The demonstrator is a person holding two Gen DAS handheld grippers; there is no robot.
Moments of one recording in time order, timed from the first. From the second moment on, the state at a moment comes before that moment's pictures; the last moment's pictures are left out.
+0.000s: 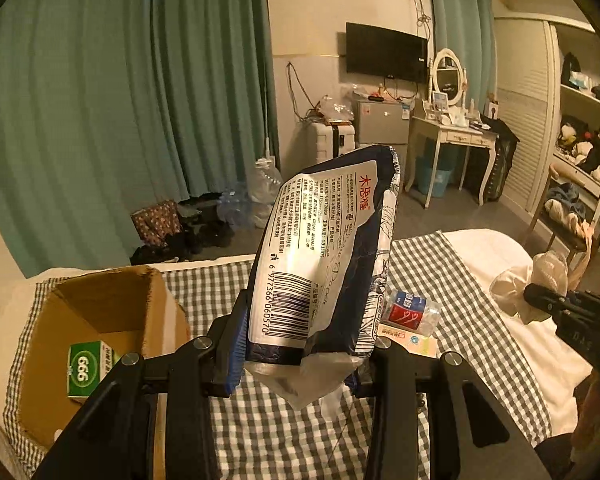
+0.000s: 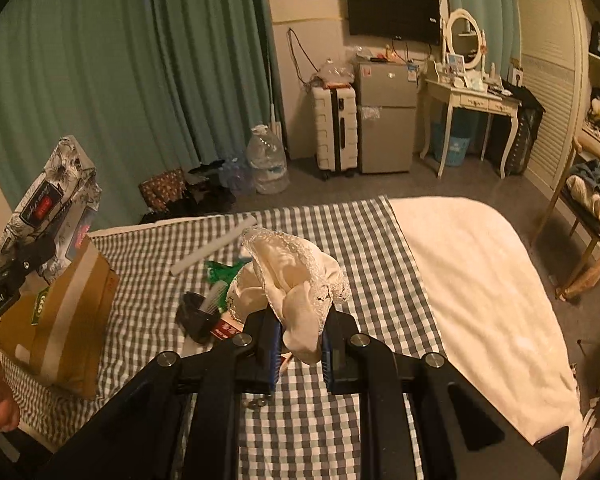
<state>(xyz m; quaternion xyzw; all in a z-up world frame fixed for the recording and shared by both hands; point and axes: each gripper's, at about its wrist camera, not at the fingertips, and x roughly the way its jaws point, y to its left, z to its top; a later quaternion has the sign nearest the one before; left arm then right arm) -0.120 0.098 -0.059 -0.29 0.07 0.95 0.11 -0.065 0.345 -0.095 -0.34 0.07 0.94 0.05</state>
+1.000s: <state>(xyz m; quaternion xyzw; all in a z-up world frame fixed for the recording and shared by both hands) -0.076 0.021 -0.014 -0.25 0.04 0.96 0.06 -0.039 0.275 -0.032 -0.28 0.04 0.96 0.01</state>
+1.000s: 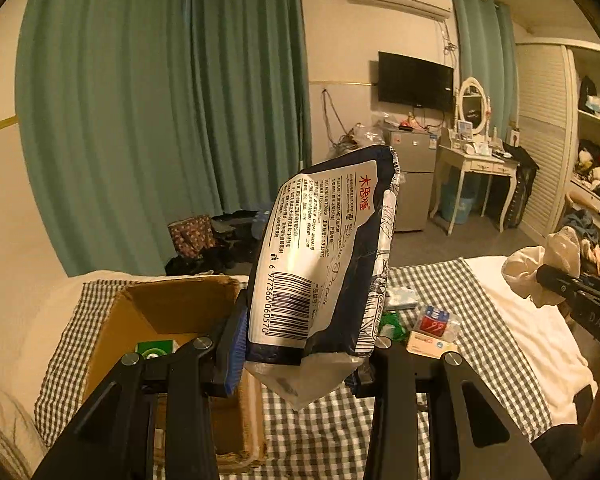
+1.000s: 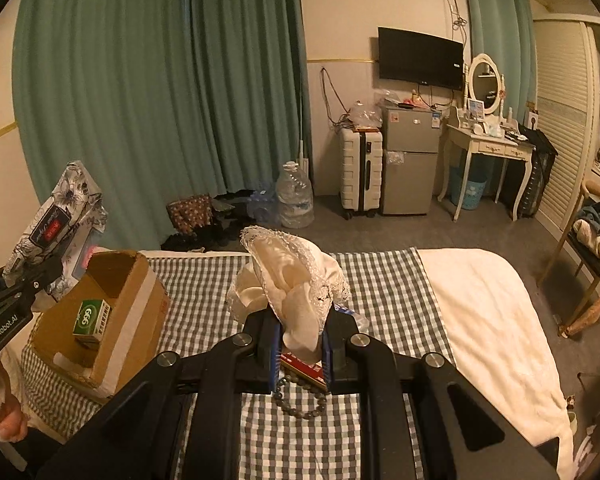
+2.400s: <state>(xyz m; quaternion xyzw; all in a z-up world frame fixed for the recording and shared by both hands) -0.121 -0.144 -0.057 -0.31 0.01 0.95 -0.08 -0.118 0.095 -0.044 -0.29 0.00 0.95 -0.14</state>
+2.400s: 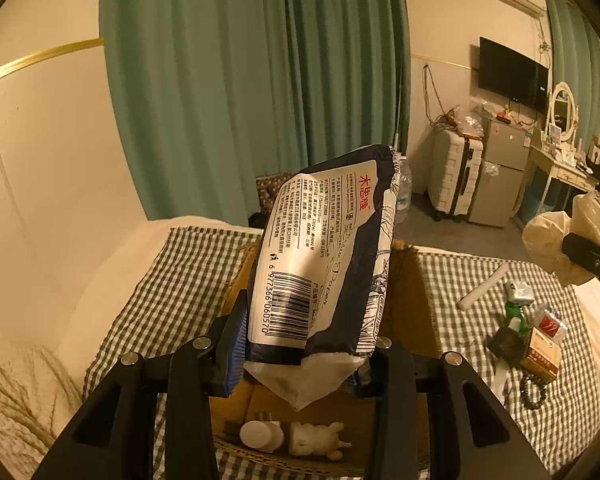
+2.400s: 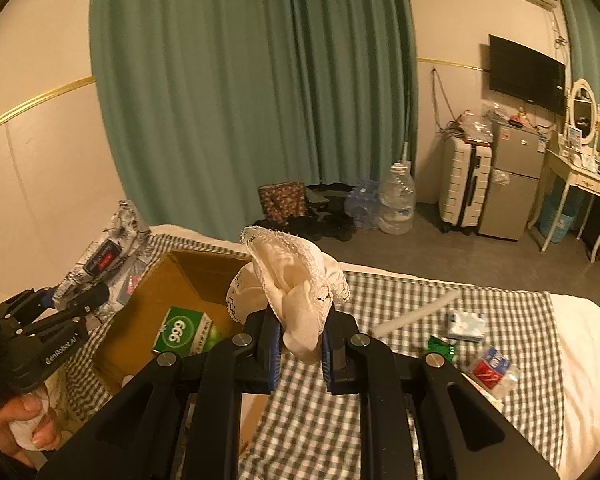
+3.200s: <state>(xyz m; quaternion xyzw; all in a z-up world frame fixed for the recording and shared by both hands) -0.161 -0.172 -0.121 -0.40 0.01 0.91 -0.09 -0.161 0.007 -0.109 -0.35 -0.02 0.91 -0.21</state>
